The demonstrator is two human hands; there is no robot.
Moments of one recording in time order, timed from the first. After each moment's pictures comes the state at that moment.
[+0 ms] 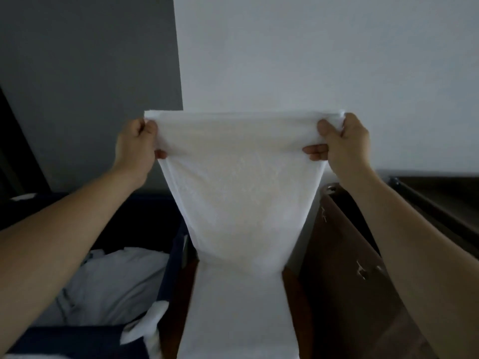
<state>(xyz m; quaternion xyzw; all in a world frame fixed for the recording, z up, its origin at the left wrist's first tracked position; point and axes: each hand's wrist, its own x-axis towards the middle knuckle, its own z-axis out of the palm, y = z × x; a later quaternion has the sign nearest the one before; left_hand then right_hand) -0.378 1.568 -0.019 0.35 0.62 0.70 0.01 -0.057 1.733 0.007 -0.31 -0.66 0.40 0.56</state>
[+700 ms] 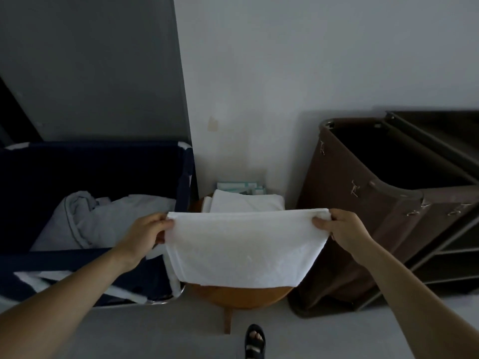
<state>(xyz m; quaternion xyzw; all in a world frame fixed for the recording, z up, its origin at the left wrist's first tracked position) -0.330 1.401 -0.263 0.33 0.73 0.49 0.34 0.044 1.609 -0.234 -0.53 -0.66 0.46 0.26</state>
